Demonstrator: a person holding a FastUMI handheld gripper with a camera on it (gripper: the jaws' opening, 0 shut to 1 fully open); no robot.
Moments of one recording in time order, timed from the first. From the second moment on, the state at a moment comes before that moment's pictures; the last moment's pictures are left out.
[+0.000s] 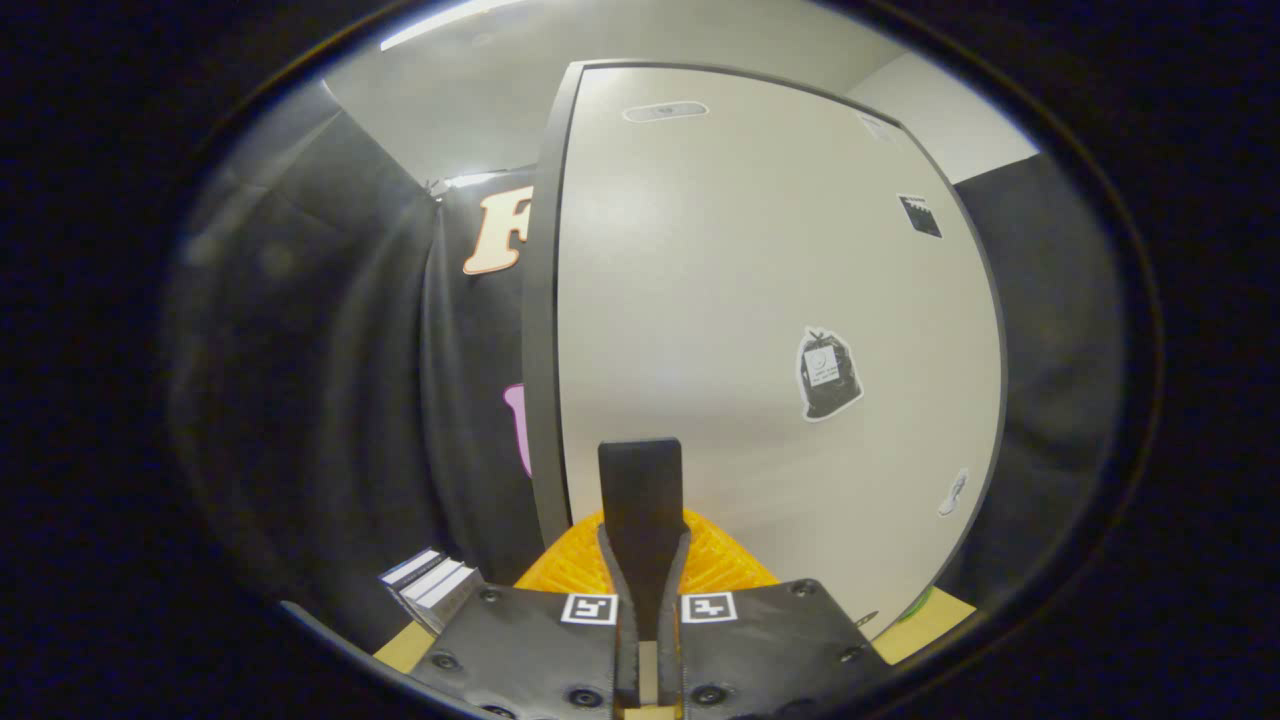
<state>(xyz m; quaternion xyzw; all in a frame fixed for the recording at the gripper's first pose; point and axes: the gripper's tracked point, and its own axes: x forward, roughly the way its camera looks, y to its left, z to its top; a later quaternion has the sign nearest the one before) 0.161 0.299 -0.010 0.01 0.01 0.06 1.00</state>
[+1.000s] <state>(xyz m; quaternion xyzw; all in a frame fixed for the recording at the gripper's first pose) 0.019 0.204 -0.002 0.04 0.03 0.19 0.98</state>
